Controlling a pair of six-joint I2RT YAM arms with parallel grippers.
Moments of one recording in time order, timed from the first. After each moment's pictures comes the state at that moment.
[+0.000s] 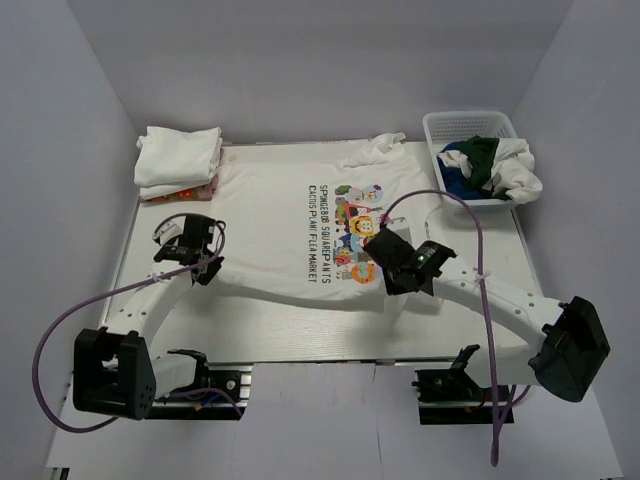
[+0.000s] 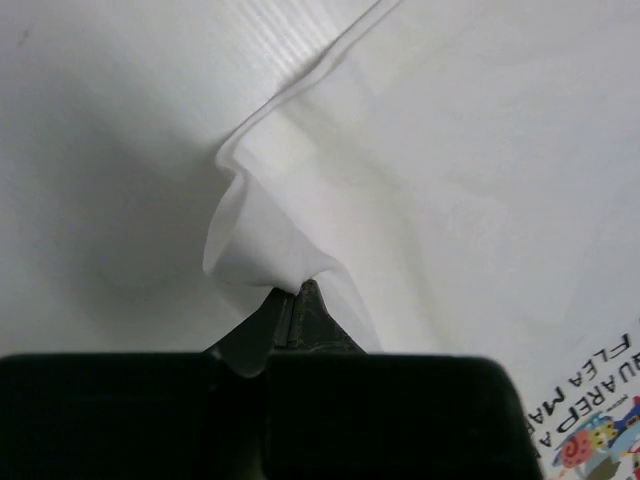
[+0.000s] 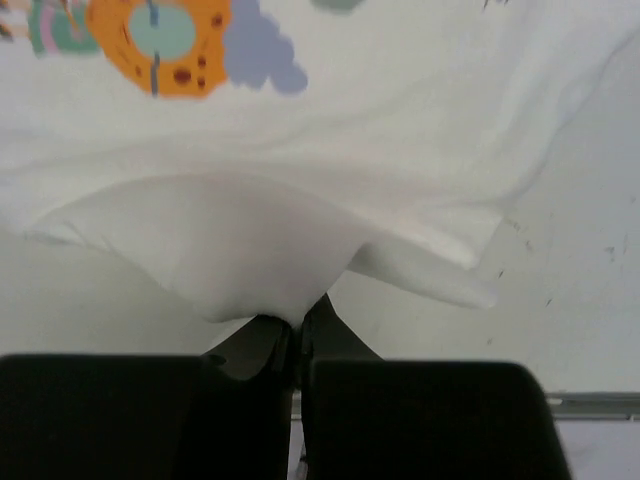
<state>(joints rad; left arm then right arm) -0.15 1.16 0.71 -0.63 -0.34 -1.02 0.90 1.26 0.93 -0.91 0.42 0.57</state>
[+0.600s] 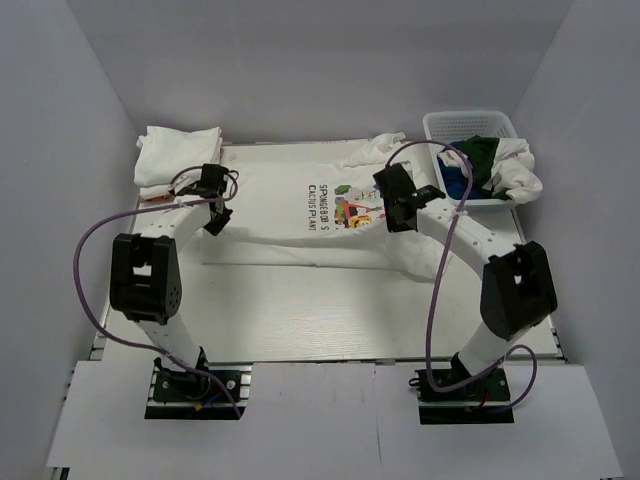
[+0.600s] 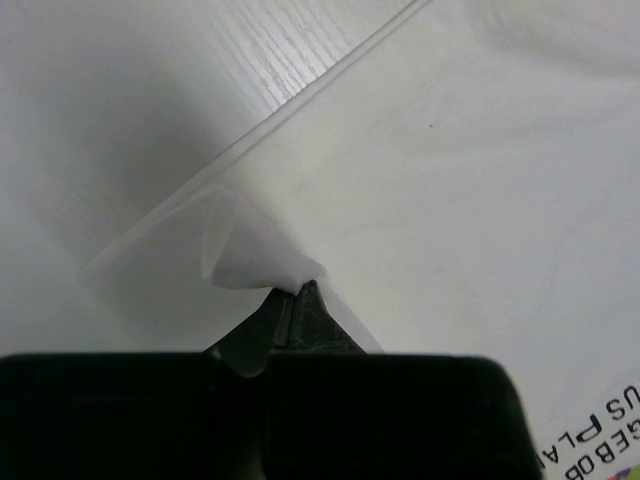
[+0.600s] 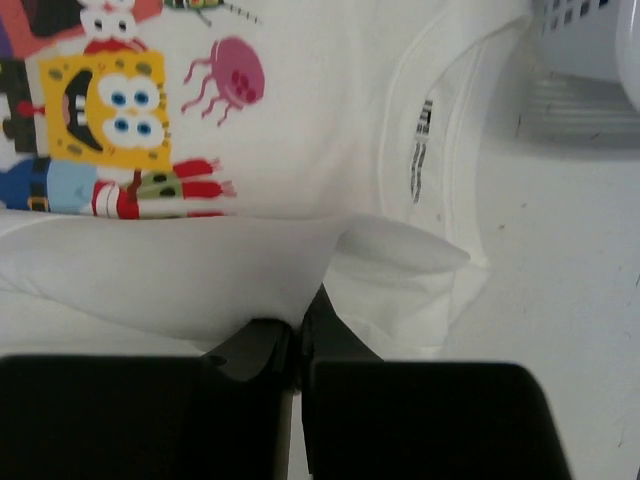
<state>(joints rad) -0.13 1.72 1.20 -0.58 -0.41 -1.00 0.54 1.63 1.26 -0.67 0.43 0.27</state>
